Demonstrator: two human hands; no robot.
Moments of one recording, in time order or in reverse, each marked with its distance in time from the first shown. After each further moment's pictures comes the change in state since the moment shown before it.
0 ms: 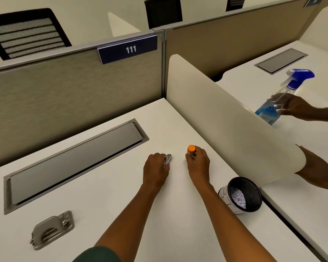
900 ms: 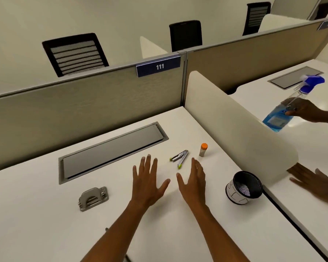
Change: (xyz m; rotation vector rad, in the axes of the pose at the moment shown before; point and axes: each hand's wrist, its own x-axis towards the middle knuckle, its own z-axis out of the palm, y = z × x) left_hand -0.119 -0.053 -0.068 0.343 0.011 -0.021; right_hand -0.127 -0.042 -0.001 -0.183 -0.179 -0.067
